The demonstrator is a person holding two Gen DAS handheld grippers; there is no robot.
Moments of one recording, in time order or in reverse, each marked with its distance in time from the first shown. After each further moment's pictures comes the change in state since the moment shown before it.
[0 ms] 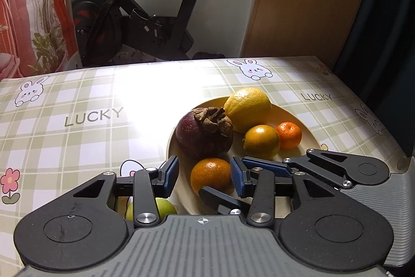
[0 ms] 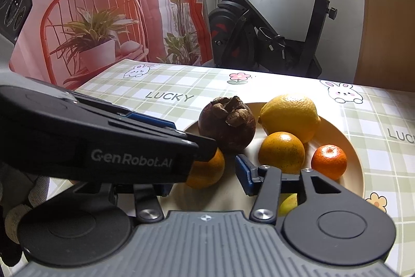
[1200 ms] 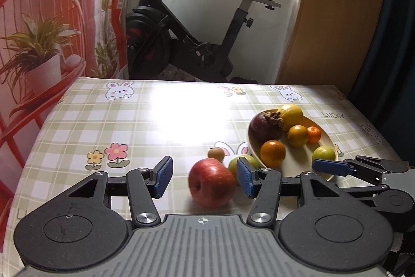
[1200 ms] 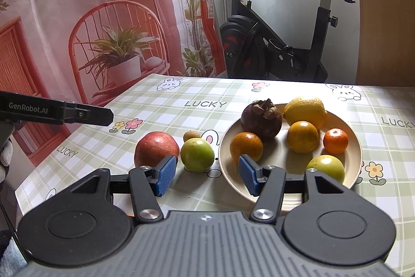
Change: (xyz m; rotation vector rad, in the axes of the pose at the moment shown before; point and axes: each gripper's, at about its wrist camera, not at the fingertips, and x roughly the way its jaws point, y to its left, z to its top) left arm -0.141 0.071 -0.045 -0.089 -0.114 0.126; right arm -0.072 0.046 -0.014 0.030 -0.056 0.057
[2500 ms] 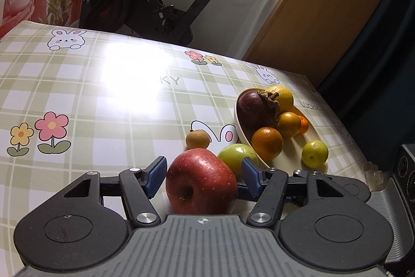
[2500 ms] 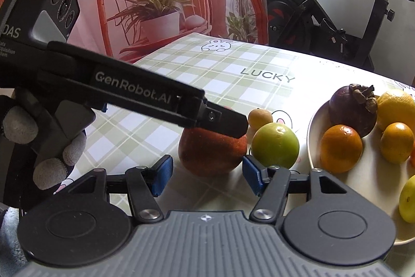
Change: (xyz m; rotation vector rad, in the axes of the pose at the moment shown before) left arm 0.106 0.035 -0.015 -0.098 0.118 -0.323; right arm 0.095 0.056 -0.006 -0.134 0.148 0.109
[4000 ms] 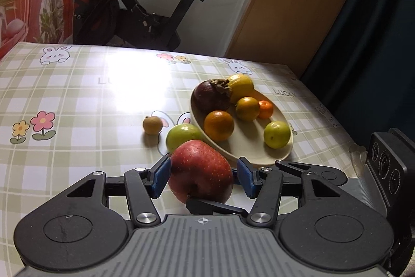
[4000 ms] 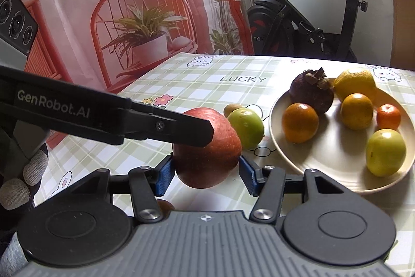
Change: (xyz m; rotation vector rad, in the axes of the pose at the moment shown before) left arm -0.045 -0.069 -0.020 0.095 -0.013 0.013; right arm -0.062 -0.025 -0.033 0.132 -0.106 0.003
